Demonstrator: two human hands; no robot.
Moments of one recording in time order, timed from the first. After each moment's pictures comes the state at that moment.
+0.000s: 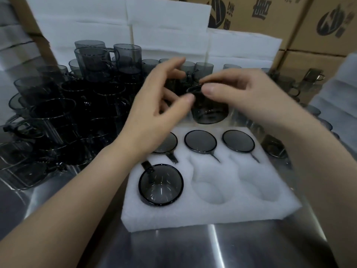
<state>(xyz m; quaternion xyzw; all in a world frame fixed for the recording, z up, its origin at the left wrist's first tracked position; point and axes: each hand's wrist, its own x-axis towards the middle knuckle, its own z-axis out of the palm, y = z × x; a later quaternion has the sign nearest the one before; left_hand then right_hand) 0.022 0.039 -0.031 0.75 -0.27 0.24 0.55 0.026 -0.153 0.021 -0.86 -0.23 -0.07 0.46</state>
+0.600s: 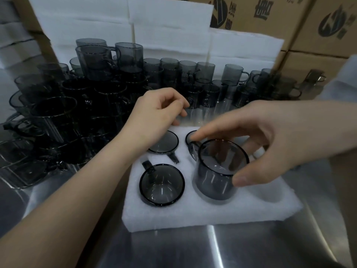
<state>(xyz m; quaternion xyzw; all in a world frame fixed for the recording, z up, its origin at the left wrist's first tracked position) 0.033 0.042 -0.035 0.81 -0.15 0.13 0.55 -0.014 -0.163 0.051 -0.87 -0.34 0.28 0.23</state>
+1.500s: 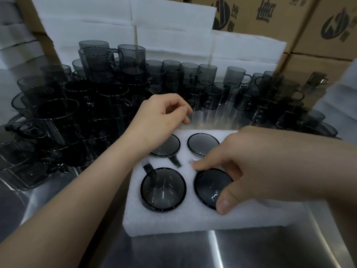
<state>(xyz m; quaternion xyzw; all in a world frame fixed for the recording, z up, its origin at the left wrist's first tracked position) 0.031 0.040 -0.033 0.82 -0.16 0.11 0.53 -0.031 -0.131 0.029 -0.93 -0.29 0.20 0.01</state>
